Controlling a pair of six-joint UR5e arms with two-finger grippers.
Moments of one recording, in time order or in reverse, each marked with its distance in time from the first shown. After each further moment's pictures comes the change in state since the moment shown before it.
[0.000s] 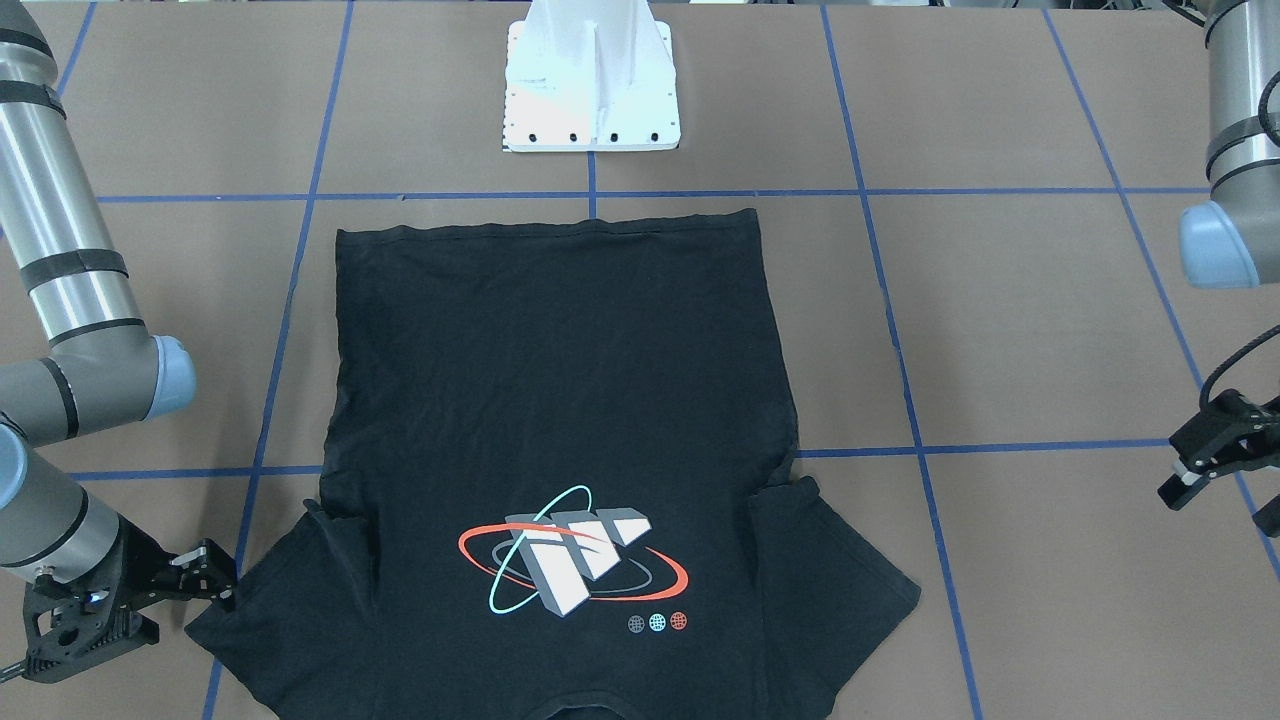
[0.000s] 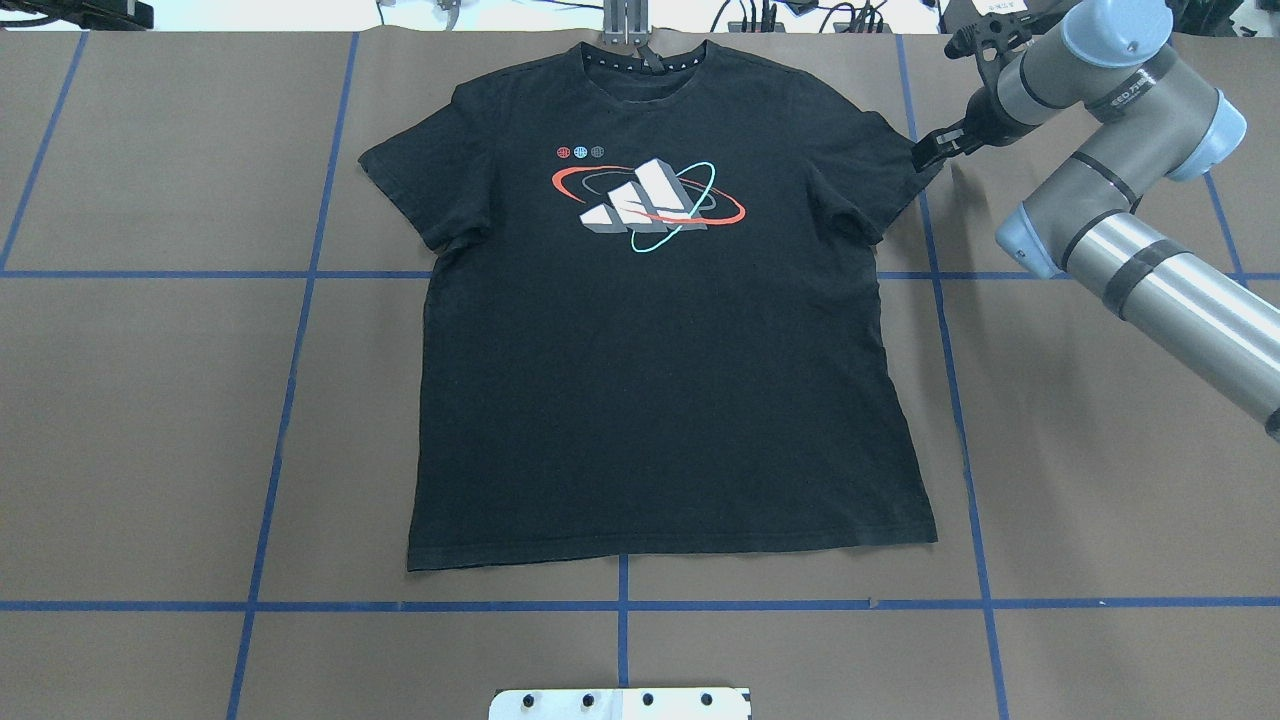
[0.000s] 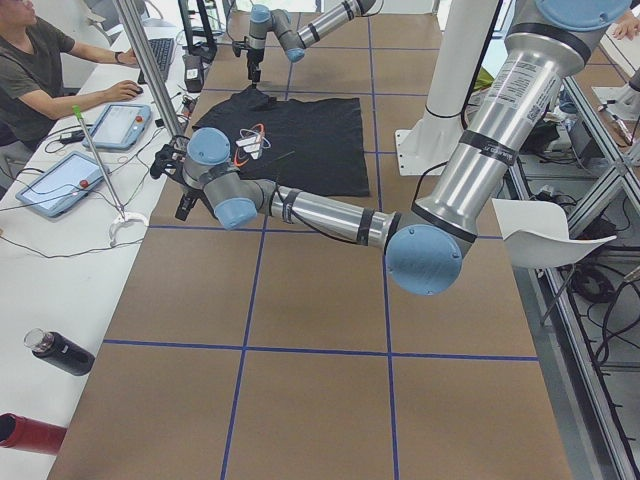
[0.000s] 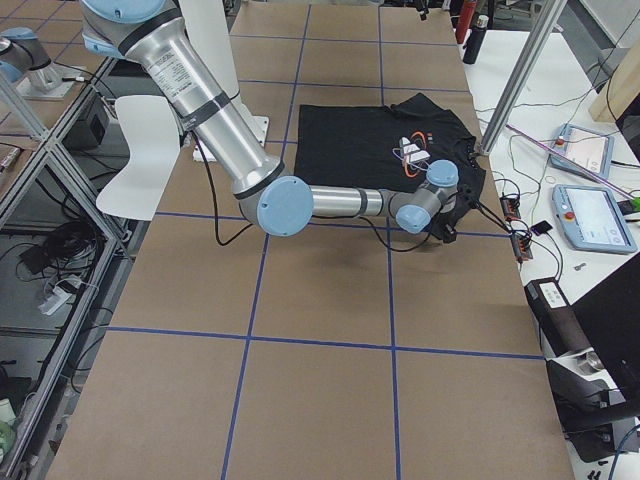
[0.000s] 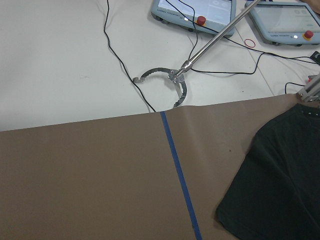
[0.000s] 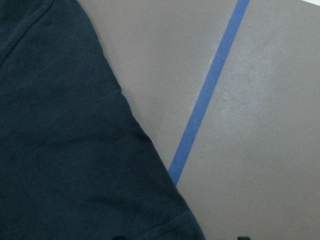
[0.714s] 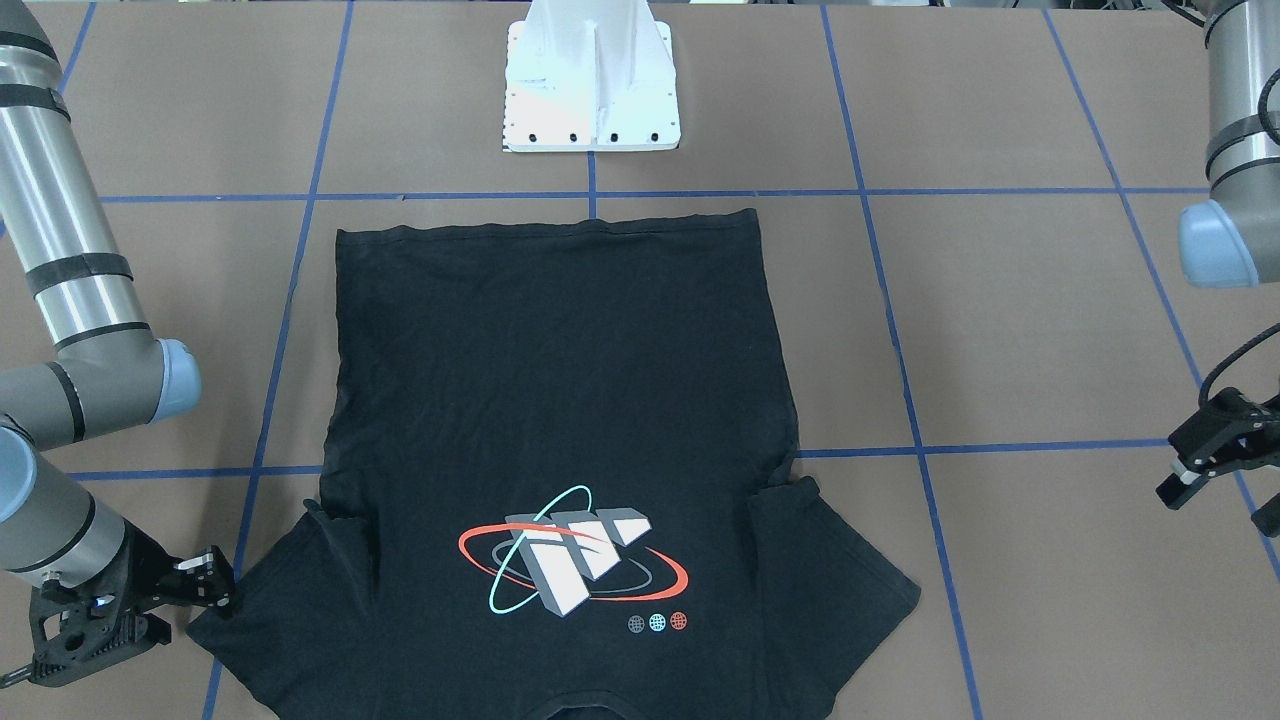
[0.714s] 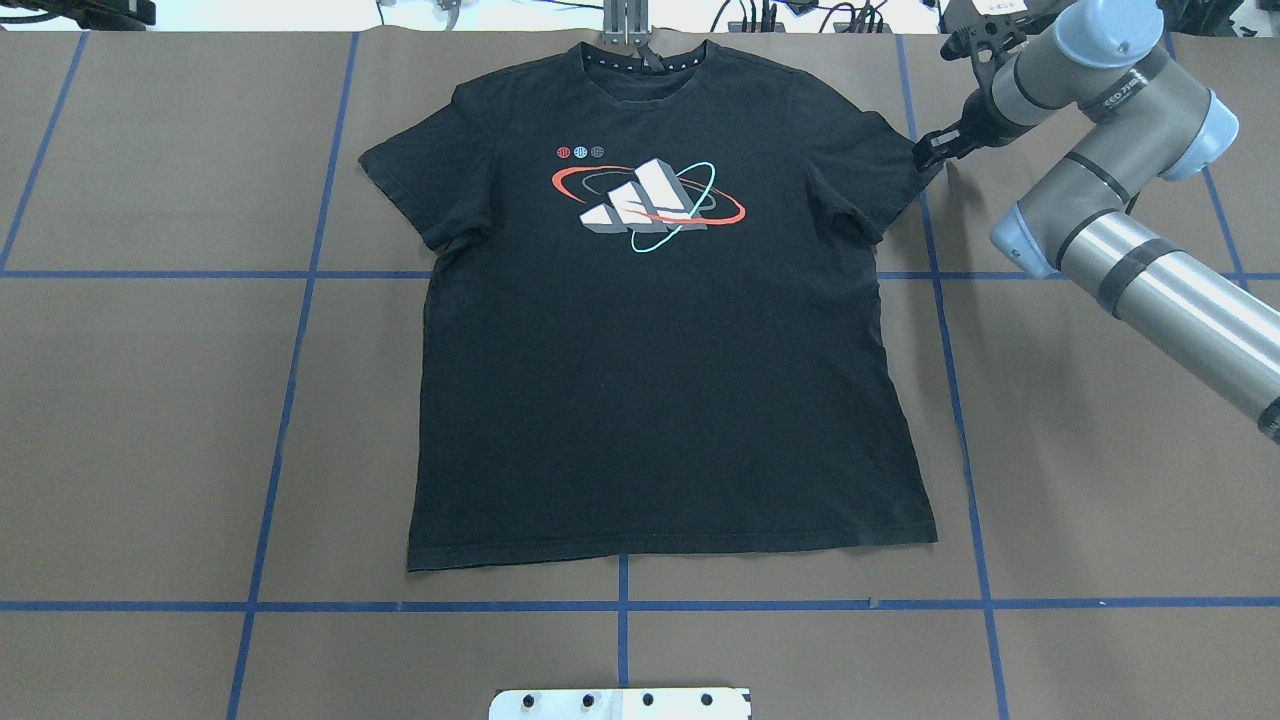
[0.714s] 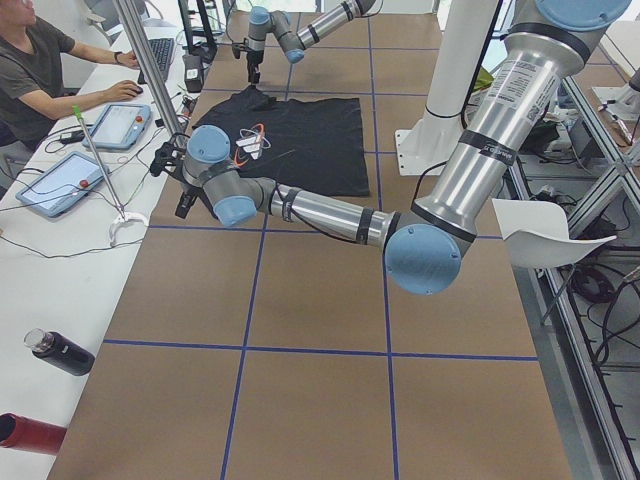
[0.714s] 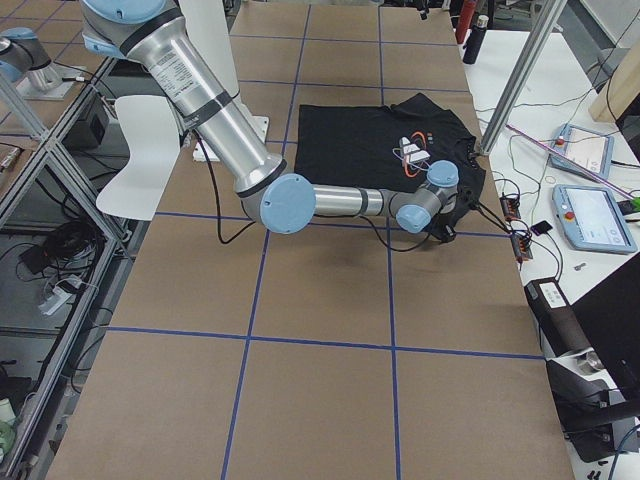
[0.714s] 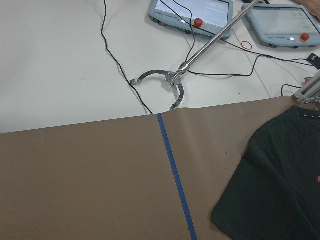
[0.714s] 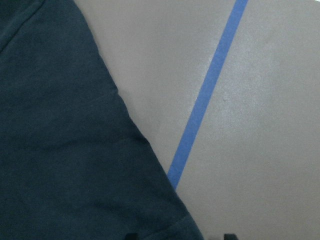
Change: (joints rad) left arm 0.000 -0.002 -0.005 0.000 -0.001 -0.009; right arm -0.004 0.017 -0.023 -0.004 -0.009 0.003
